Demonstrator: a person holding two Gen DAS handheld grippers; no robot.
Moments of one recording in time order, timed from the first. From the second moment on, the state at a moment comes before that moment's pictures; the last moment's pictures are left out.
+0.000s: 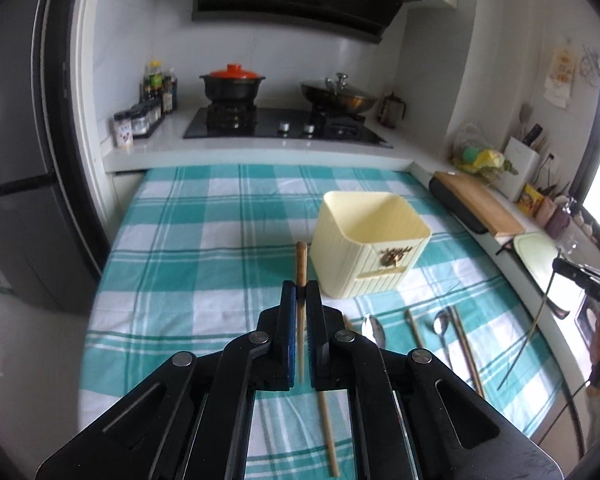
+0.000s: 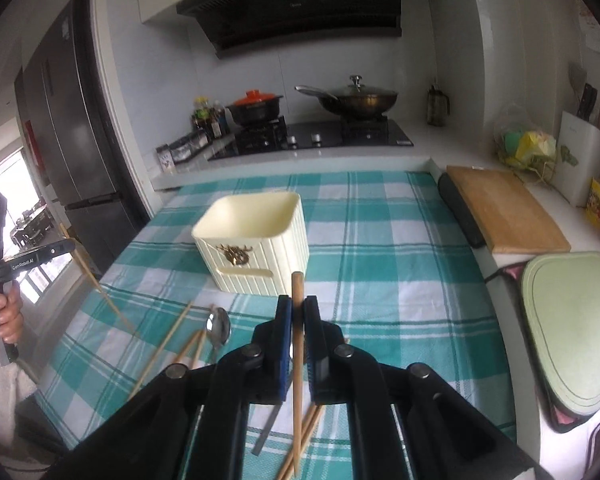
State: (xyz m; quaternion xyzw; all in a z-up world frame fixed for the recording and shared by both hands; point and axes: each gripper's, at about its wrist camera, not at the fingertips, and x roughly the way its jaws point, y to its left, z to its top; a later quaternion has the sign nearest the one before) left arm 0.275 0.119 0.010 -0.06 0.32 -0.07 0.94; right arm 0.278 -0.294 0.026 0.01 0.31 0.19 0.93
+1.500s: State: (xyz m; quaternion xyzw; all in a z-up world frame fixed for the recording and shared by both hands) left arm 0.450 0.033 0.021 -0.05 0.38 -0.07 0.92; right arm 0.479 -0.192 0.031 0.01 0.30 0.17 0.94
